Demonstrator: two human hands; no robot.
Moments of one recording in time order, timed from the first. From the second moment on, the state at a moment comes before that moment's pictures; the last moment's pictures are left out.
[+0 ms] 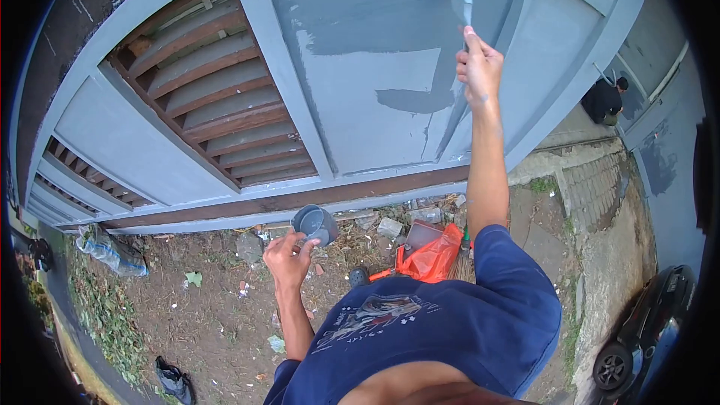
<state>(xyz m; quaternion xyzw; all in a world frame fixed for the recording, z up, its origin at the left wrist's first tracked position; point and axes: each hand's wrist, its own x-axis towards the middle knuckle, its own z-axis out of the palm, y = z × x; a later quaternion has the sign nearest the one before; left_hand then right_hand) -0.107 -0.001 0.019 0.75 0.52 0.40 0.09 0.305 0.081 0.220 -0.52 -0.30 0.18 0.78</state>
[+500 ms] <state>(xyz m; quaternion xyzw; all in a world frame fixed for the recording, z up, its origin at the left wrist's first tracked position) -0.103 -0.011 0.014 0.75 0.53 0.39 0.08 0.139 0.140 0.122 -0.54 -0.51 0.08 0.66</state>
